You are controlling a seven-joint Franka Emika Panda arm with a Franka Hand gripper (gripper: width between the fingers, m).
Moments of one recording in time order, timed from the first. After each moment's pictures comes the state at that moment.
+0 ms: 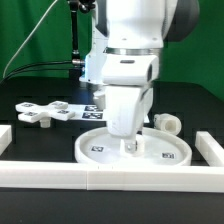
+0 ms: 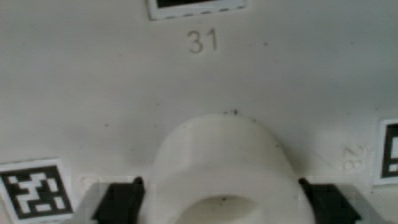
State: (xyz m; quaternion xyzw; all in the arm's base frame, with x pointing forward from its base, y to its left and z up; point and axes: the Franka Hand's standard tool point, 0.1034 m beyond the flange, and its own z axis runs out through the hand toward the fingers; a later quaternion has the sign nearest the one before) arm 0.565 0.025 0.015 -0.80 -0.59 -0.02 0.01
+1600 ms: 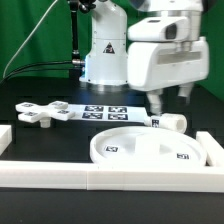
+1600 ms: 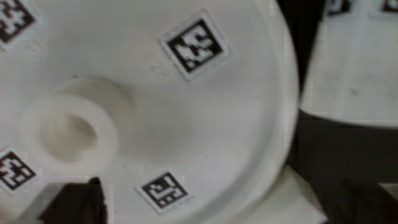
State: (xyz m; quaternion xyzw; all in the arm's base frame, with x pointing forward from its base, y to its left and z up) arm 0.517 0.115 0.072 -0.94 -0.34 -0.04 0.00
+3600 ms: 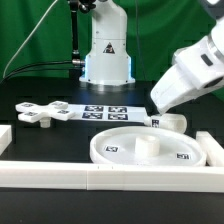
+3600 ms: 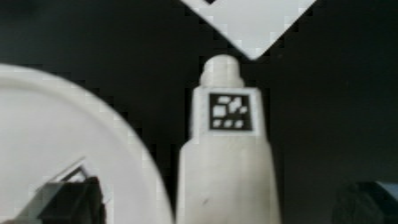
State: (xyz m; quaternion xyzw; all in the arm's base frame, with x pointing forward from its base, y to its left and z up) arm 0.471 0.111 0.058 -0.86 -0.33 0.38 -0.08
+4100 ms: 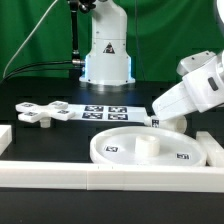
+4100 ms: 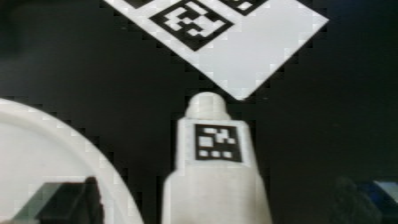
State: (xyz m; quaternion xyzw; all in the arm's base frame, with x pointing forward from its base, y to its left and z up) arm 0.469 0.109 0.048 -0.83 -0.32 0.44 -0.09
